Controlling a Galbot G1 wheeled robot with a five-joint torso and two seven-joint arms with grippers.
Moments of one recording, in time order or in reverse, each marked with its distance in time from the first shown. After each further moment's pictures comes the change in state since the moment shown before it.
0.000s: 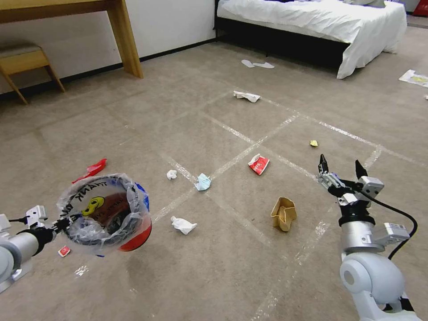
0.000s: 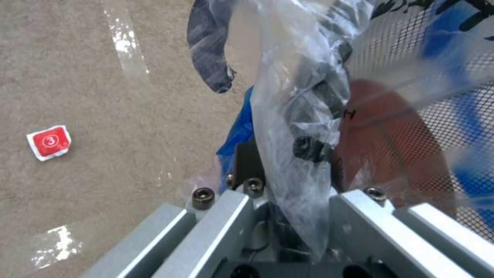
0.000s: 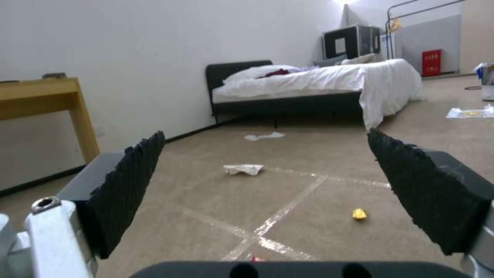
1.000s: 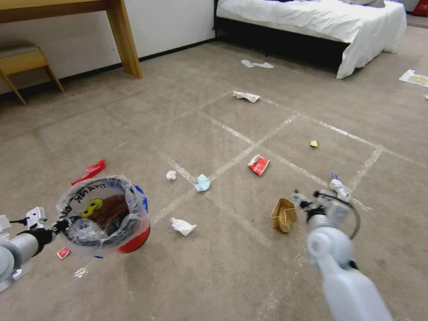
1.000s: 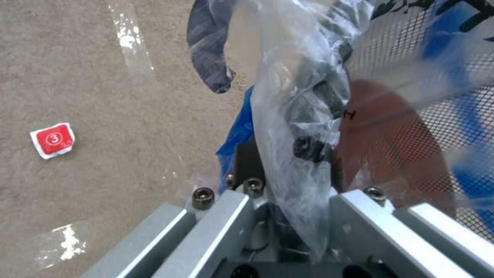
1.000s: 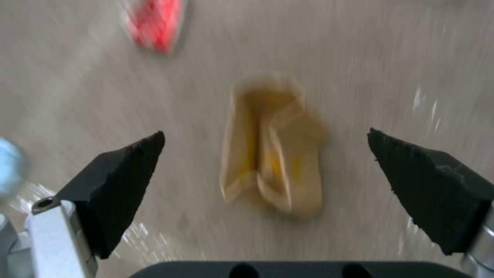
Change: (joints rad) left arm 0.000 0.002 0.007 0.016 0.007 0.000 -0.001; right arm 0.365 0.055 -0.271 -0.530 0.364 -0.492 0.515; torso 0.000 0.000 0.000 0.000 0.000
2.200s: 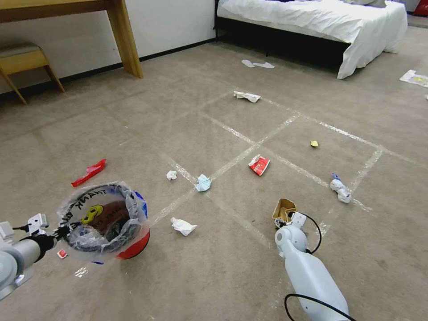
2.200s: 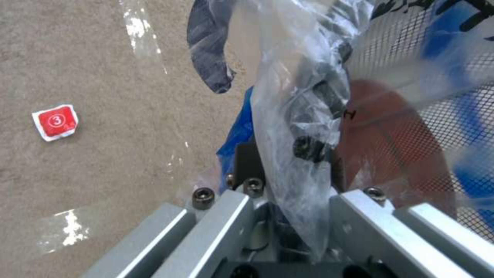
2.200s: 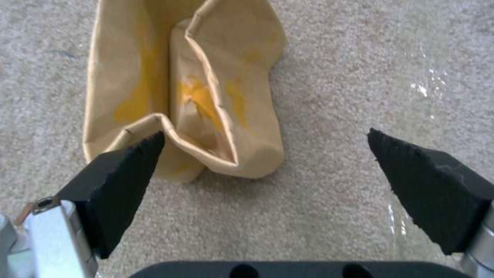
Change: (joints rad) left arm -0.001 -0.024 0.018 0.027 0.026 0.000 0.005; right arm 0.159 0.077 -0.034 -0.425 -0.128 0.056 0.020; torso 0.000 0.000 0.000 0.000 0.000
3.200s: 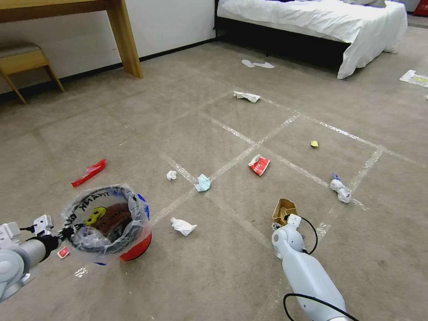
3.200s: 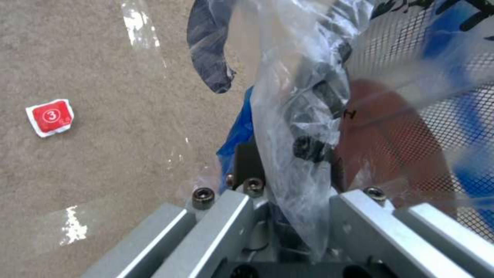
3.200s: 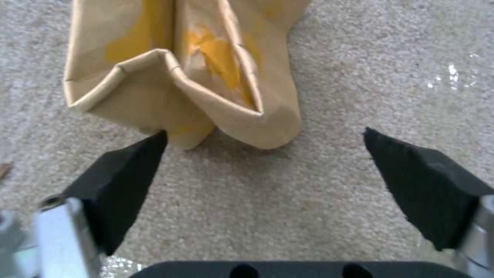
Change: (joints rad) left arm -0.021 -0.001 0.033 0.030 0.020 -0.005 0.008; right arm 0.032 0.000 -0.051 -0.079 0.007 -0.012 -0.007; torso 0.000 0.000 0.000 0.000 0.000
